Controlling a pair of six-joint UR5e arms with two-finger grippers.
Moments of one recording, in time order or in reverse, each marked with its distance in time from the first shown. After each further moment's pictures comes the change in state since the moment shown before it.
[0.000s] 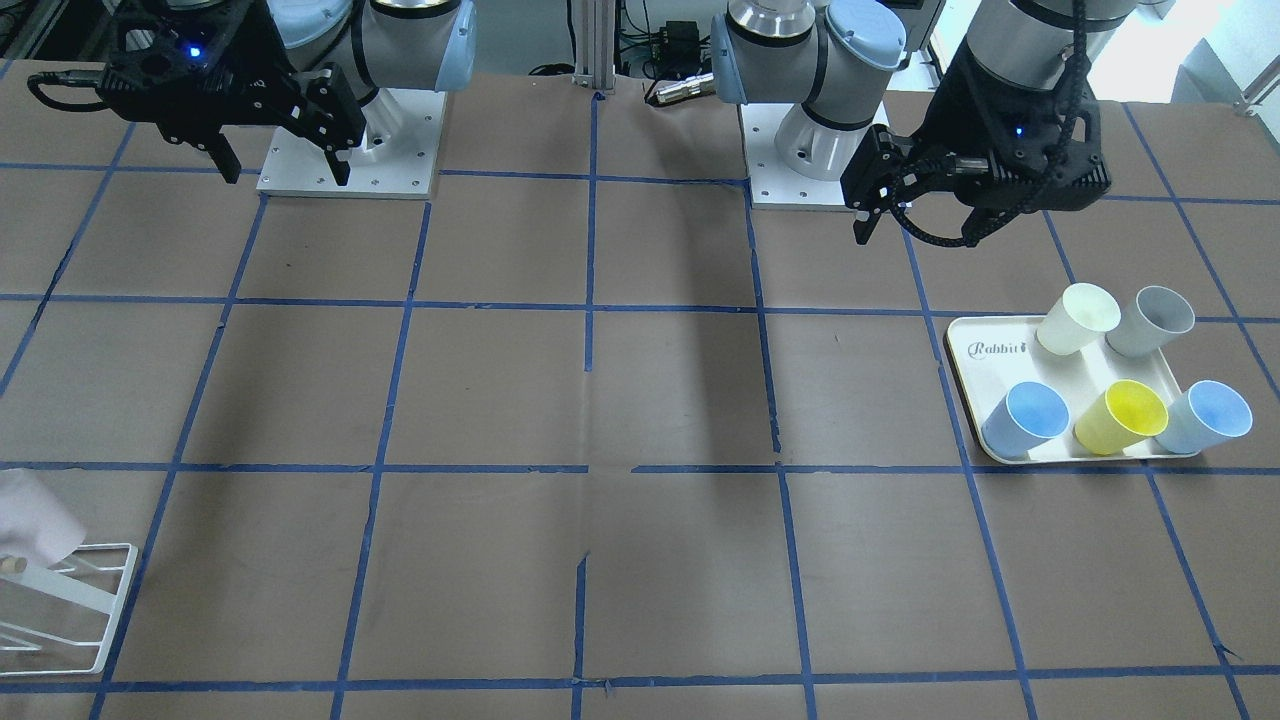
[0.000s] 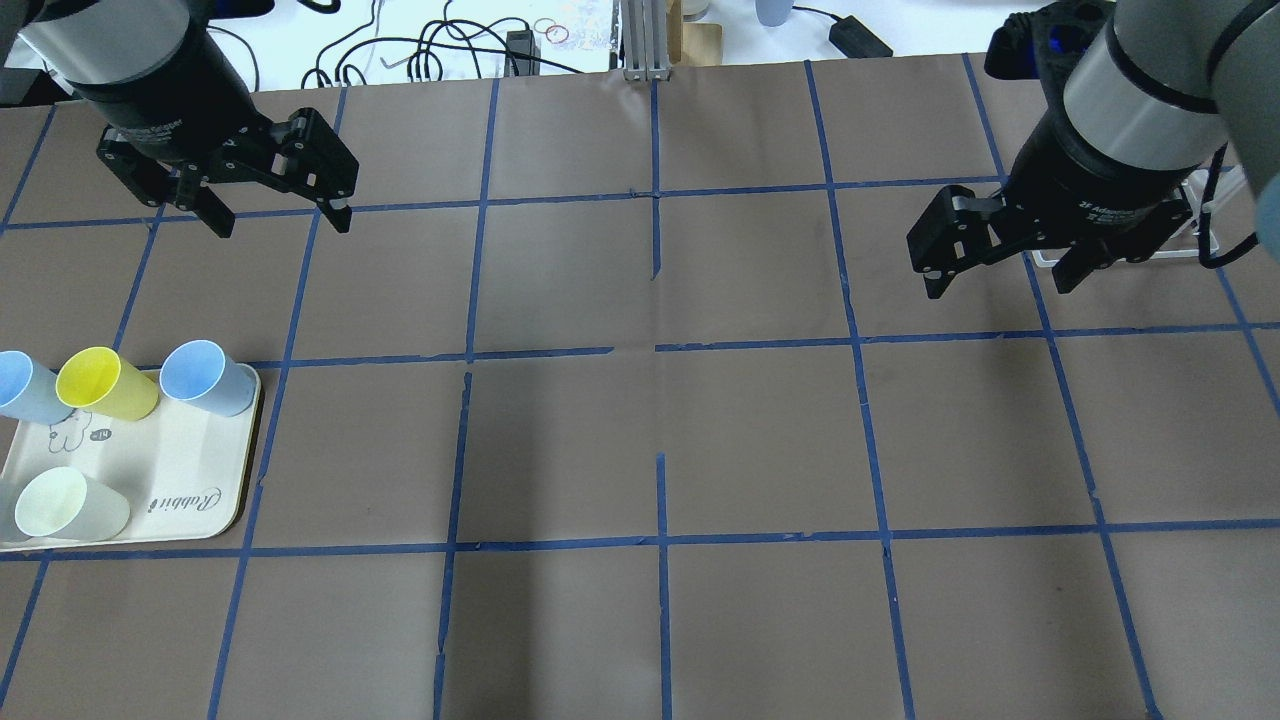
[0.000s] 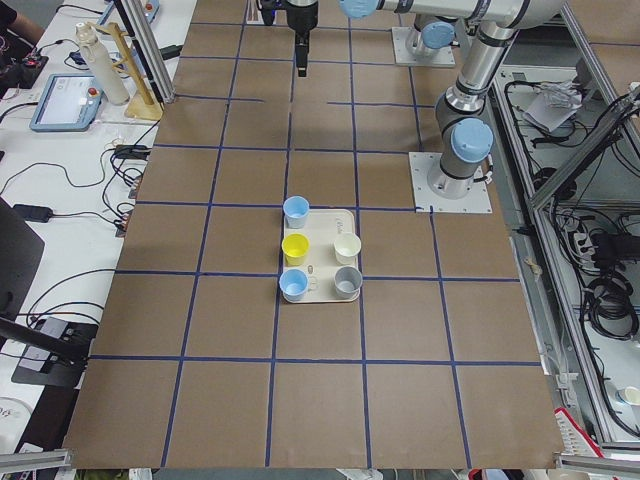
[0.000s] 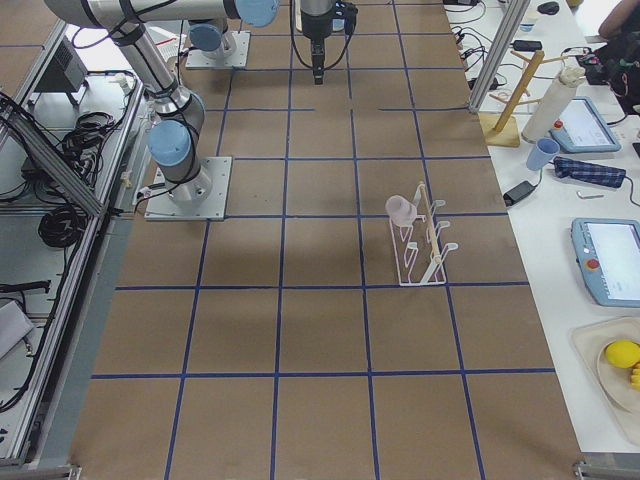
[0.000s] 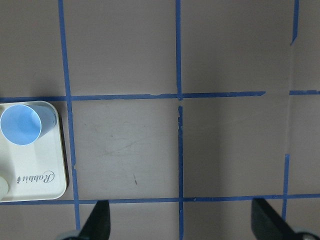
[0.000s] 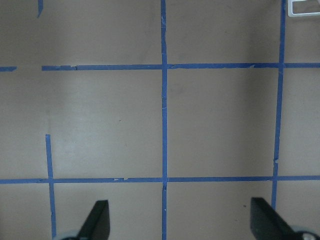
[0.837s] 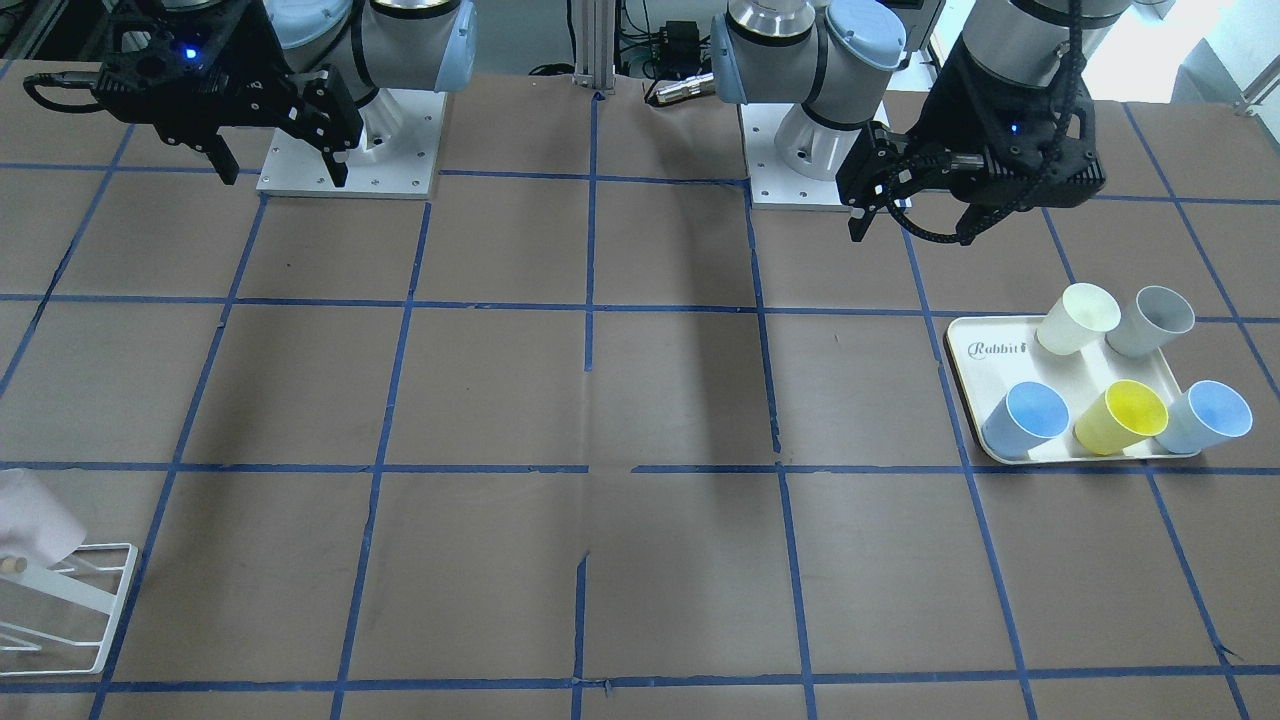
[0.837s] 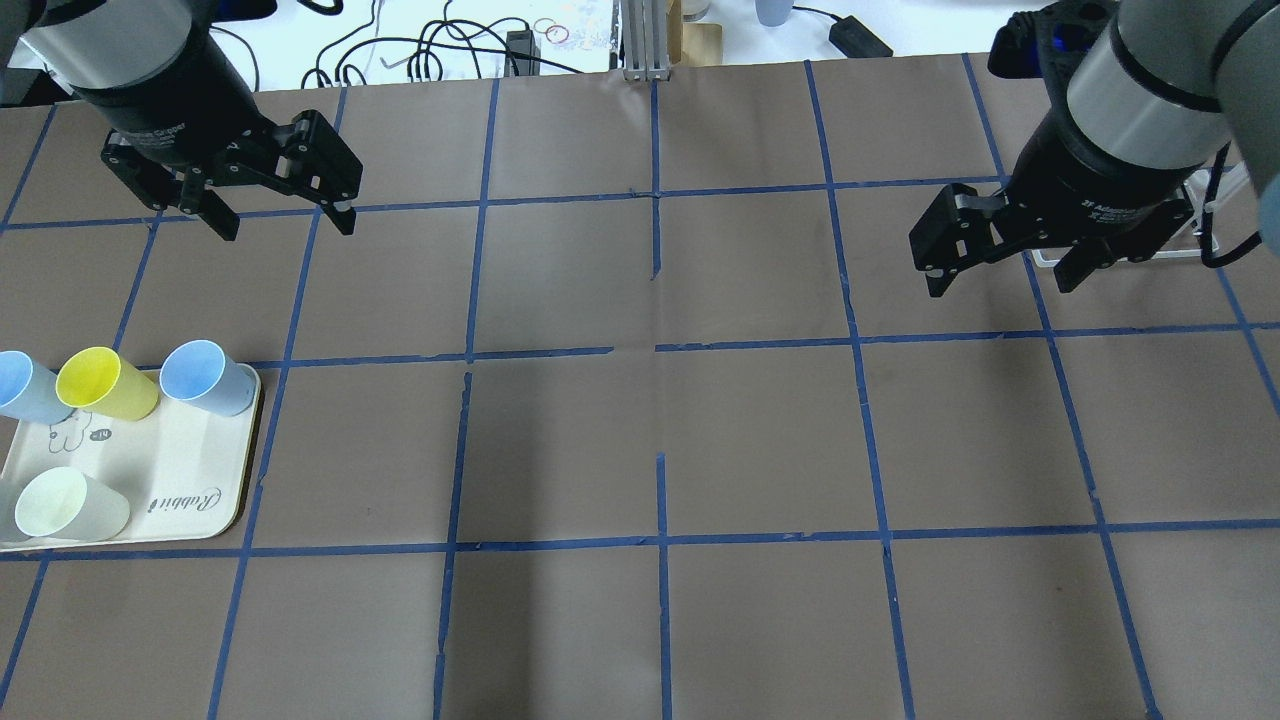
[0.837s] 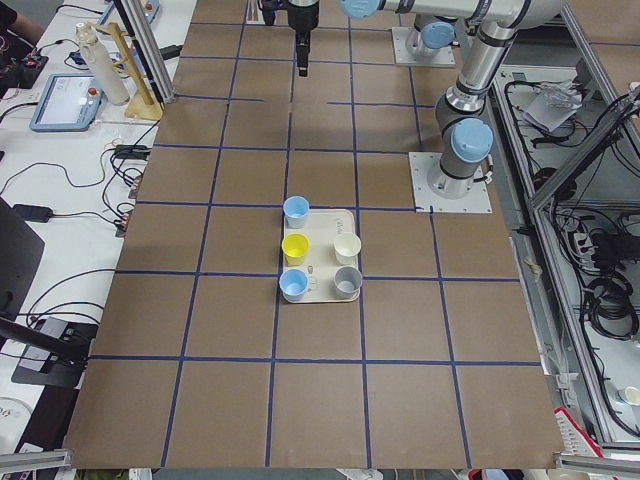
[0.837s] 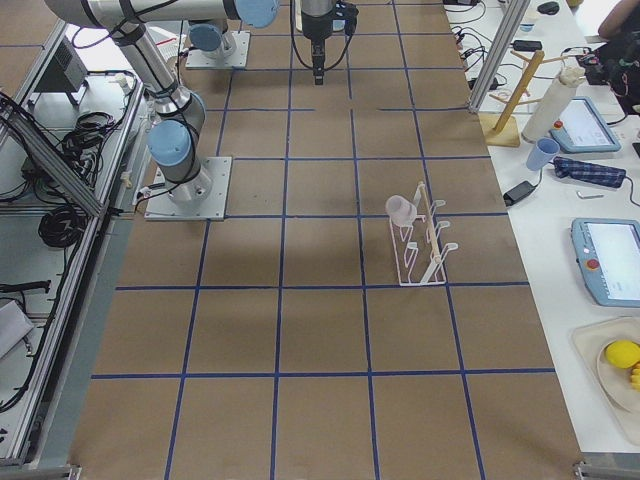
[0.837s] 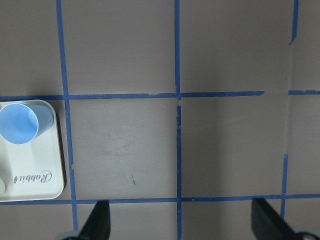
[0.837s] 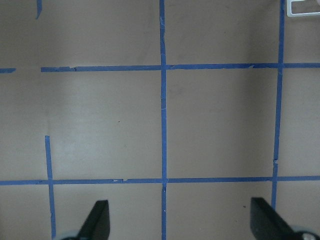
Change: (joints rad) left arm -0.002 0.011 -0.007 0.003 -0.012 -0.003; right arm -0.006 0.002 0.001 -0.003 0.002 -0.004
